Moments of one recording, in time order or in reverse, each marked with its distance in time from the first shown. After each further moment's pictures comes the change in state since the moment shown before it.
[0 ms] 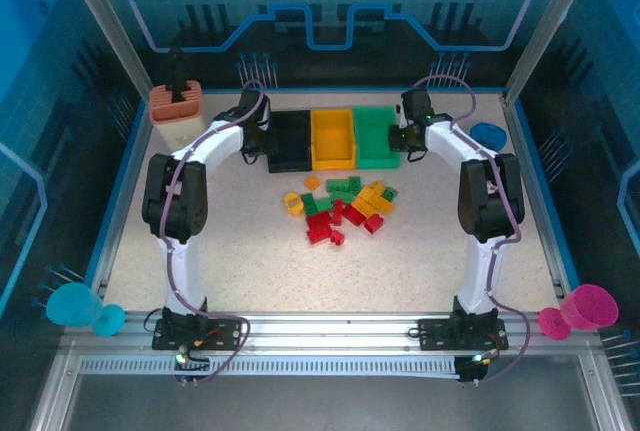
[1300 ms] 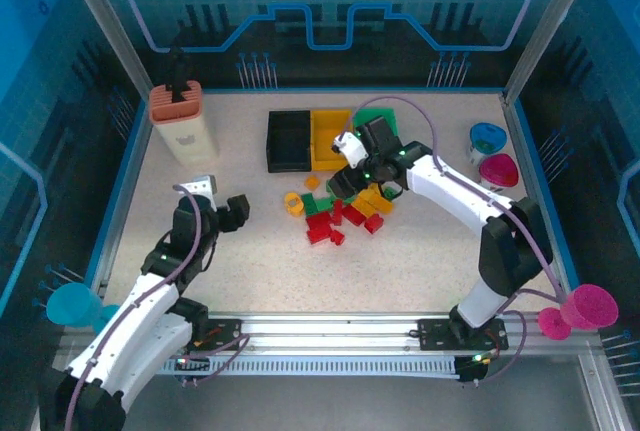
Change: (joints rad) left arm -0.068 -1.373 -1.170 0.332 -0.236 -0.033; right arm 0.369 -0.382 -0.241 -0.079 -0.204 -0.336
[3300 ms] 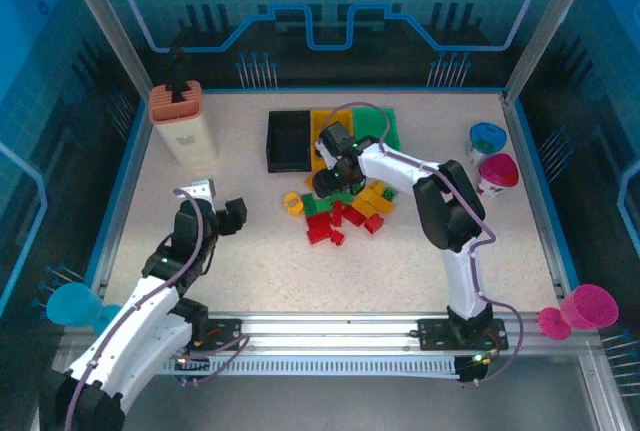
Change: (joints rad) left arm -0.008 -0.009 -0.020 -0.008 -0.051 0.003; right arm 0.051 0.450 0.273 -0.061 0.175 0.255
